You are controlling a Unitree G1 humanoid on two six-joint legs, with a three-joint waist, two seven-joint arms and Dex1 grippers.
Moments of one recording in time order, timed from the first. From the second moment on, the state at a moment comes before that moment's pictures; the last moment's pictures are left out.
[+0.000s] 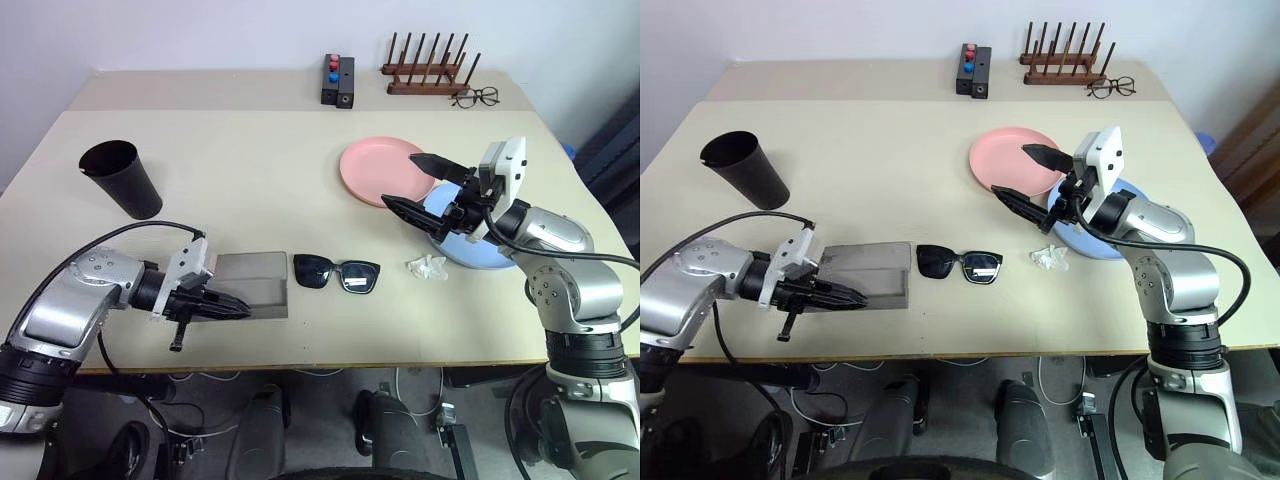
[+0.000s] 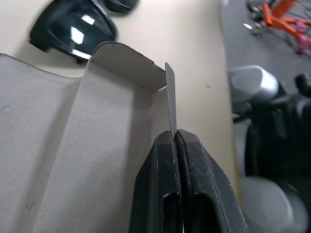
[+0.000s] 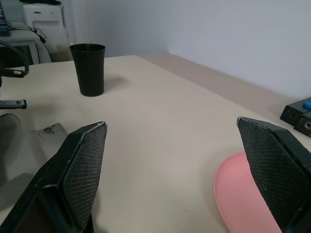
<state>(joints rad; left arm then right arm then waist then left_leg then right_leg) -0.31 0.91 -0.09 -0.11 -0.40 0.47 -1.42 -0.48 -0.58 -0.13 -0.16 0.53 0.39 0.85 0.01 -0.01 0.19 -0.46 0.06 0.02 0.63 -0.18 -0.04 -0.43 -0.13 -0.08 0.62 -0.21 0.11</state>
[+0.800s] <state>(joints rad) -0.33 0.89 -0.10 -0.12 -0.45 0.51 -1.42 -0.42 -0.65 -0.13 -0.22 0.55 0.42 0.90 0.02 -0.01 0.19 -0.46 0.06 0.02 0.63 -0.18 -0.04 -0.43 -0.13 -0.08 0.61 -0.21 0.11</state>
